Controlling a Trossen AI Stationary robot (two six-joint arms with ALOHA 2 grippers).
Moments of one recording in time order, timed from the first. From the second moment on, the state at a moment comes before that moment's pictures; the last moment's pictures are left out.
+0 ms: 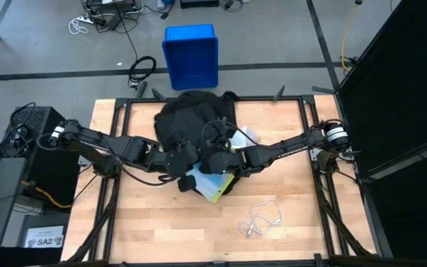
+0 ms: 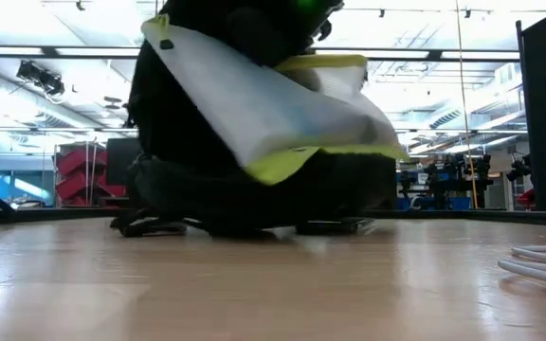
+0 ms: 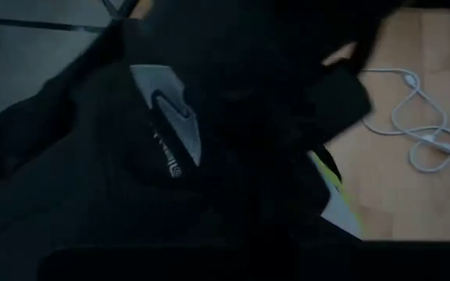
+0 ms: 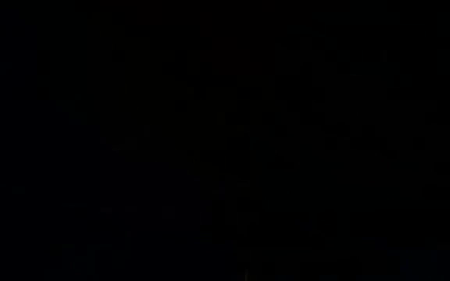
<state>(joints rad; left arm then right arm) -0.36 1.43 1.45 -0.83 -0.47 -0.37 0.15 1.85 1.47 -0.20 0.98 -0.07</state>
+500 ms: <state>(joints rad) -0.36 1.43 1.45 -0.90 -0.42 -0.40 0.15 1.85 1.47 -0.28 0.70 -0.07</state>
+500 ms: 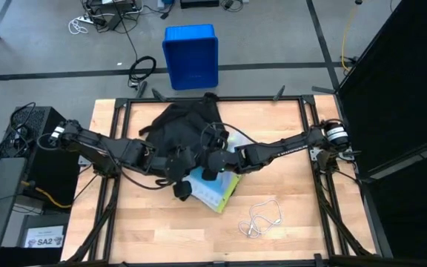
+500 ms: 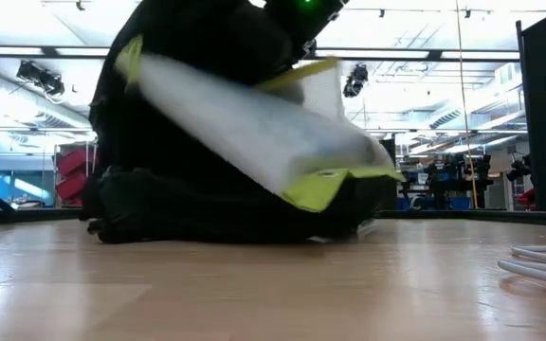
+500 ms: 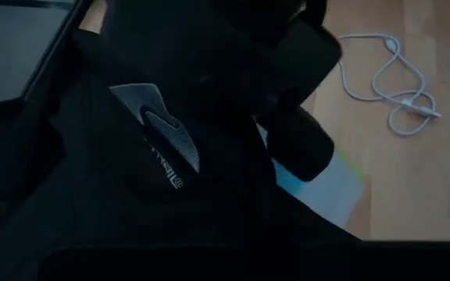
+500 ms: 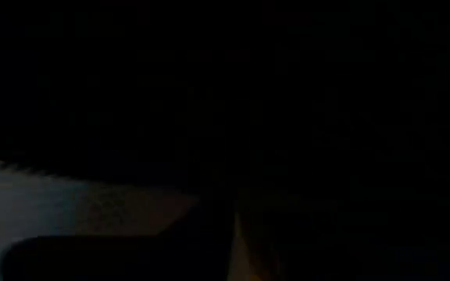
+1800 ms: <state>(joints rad) -0.38 1.43 1.45 -0.94 -0.43 -0.41 0.56 2.02 1.47 -0.43 0.42 0.15</state>
